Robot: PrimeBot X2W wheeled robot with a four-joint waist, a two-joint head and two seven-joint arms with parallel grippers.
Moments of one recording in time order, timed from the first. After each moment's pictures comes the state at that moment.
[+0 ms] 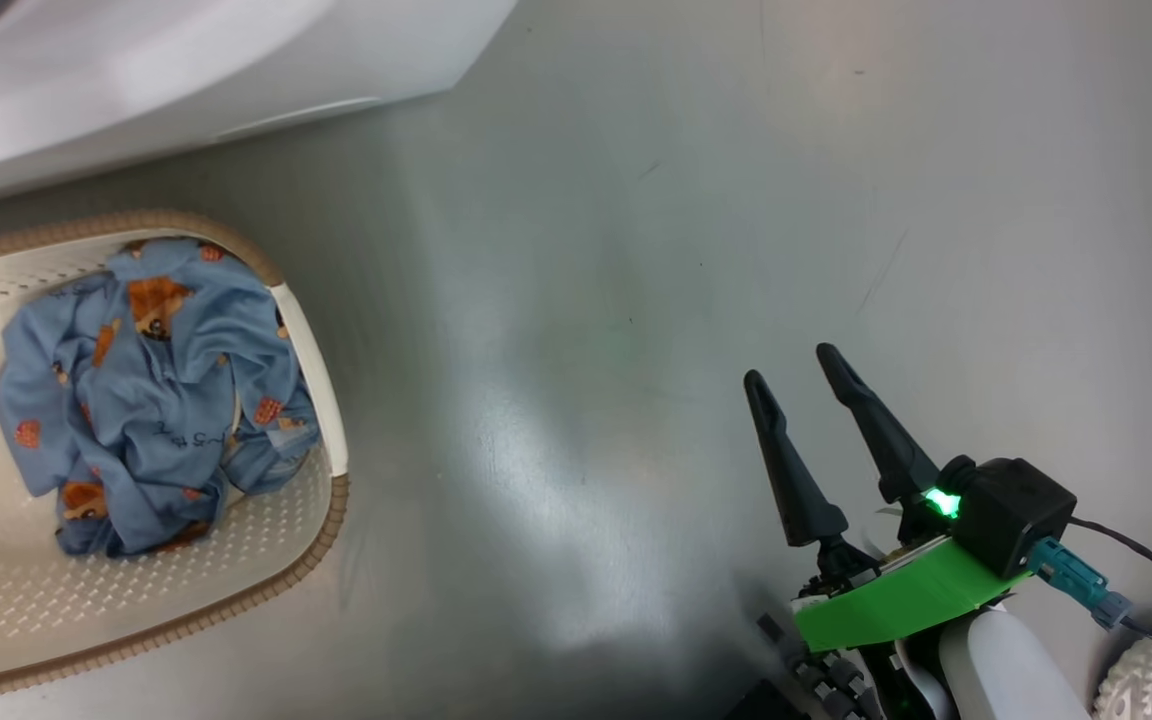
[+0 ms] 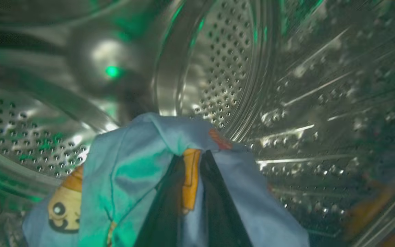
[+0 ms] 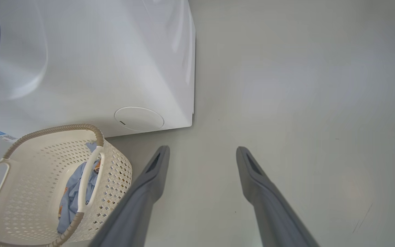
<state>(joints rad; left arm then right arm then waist) -1.42 0.56 -0.40 0.63 -0.49 -0.13 -0.26 -0.21 -0.05 0.21 0.03 0.29 0.13 -0.25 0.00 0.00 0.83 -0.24</state>
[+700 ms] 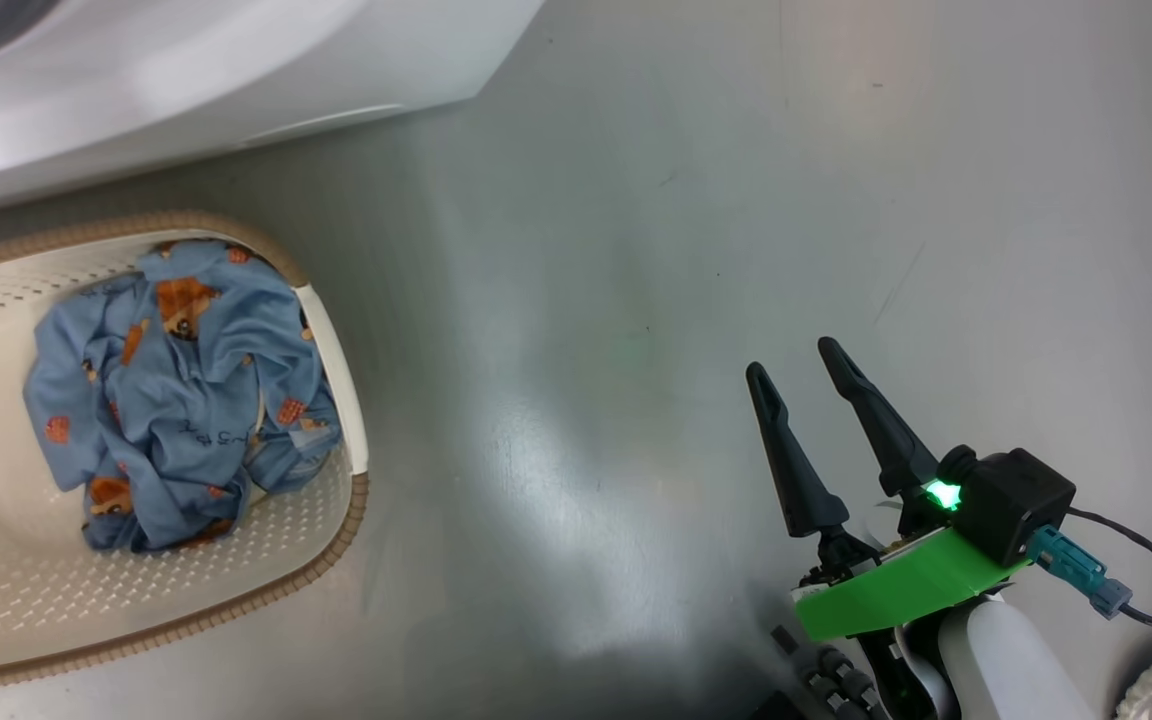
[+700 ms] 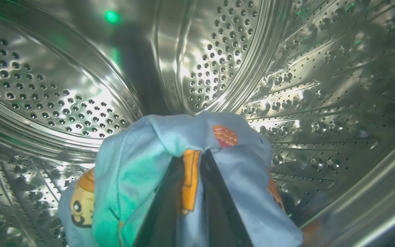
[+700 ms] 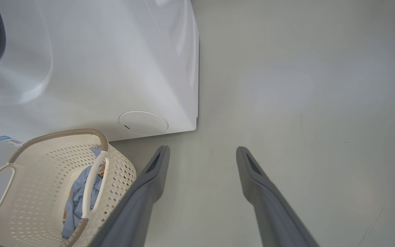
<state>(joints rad) -1.32 0.48 -0.28 0.70 -0.43 -0.13 -0.26 -0.23 -0.05 0.21 0.06 0.31 0.13 -0.25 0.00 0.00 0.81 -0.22</state>
